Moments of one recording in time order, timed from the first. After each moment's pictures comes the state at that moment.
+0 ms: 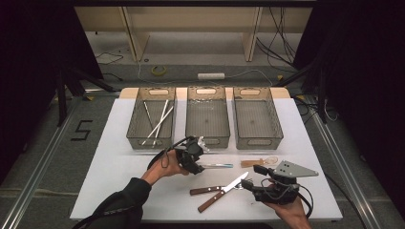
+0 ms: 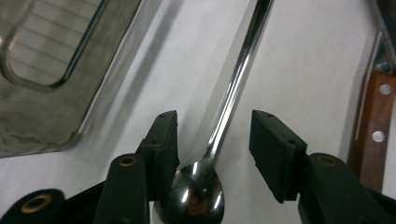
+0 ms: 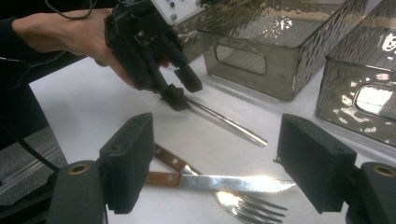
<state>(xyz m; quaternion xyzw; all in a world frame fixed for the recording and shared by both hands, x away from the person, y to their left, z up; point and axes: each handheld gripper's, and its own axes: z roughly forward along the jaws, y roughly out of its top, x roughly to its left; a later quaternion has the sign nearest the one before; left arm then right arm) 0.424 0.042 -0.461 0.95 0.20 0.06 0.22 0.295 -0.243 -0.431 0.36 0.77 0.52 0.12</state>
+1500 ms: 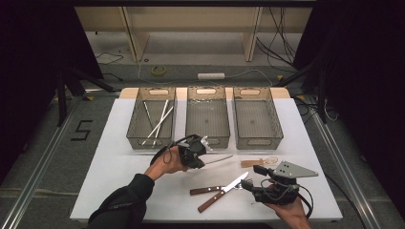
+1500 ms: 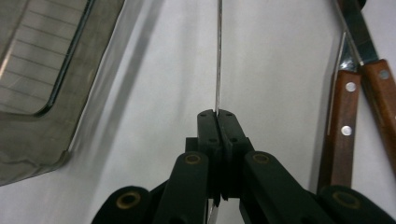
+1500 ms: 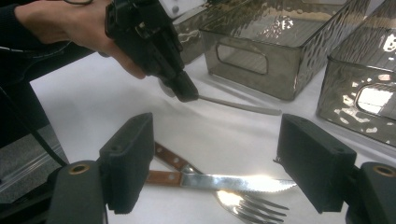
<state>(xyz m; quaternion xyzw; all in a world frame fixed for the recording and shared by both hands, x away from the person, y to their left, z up) 0.426 0.037 -0.447 0.96 0.17 0.03 0.22 0.293 -0.243 -0.431 0.36 0.77 0.51 0.12</state>
